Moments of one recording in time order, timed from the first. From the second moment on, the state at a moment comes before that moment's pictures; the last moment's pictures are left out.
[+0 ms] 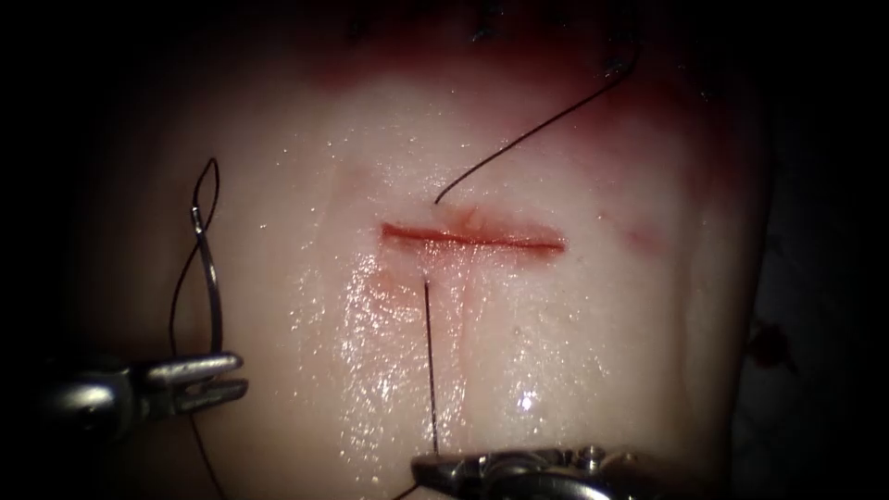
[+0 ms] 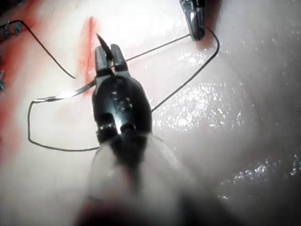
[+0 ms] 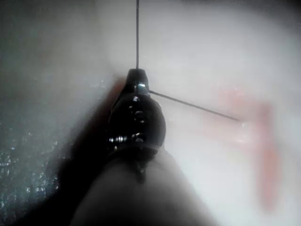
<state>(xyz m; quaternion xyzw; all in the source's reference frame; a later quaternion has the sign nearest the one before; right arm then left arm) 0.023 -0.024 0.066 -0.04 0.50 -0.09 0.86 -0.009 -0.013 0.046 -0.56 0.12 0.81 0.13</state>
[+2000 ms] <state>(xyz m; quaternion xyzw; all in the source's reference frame) 0.023 -0.007 0.073 -0.10 0.54 -0.07 0.84 -0.009 -0.013 0.046 -0.56 0.12 0.81 0.13</state>
